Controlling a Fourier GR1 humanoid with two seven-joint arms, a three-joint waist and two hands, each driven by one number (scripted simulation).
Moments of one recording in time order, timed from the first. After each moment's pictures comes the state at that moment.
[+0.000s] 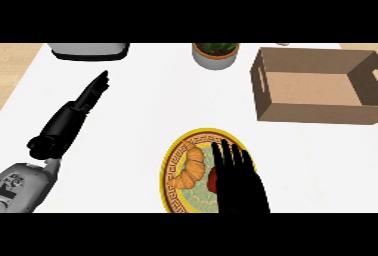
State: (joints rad) left arm -0.29 0.55 -0.31 -1.49 0.19 0.07 -0.10; right arm -0.25 -0.18 0.85 -1.89 0.85 0.27 1.21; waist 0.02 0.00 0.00
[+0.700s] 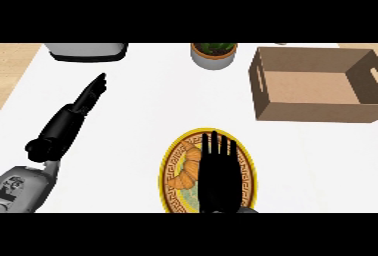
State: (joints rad) left arm -0.26 0.53 -0.28 -1.49 0.17 0.05 -0.12; right arm -0.32 -0.03 0.80 -1.64 0.97 0.34 1.19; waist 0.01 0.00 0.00
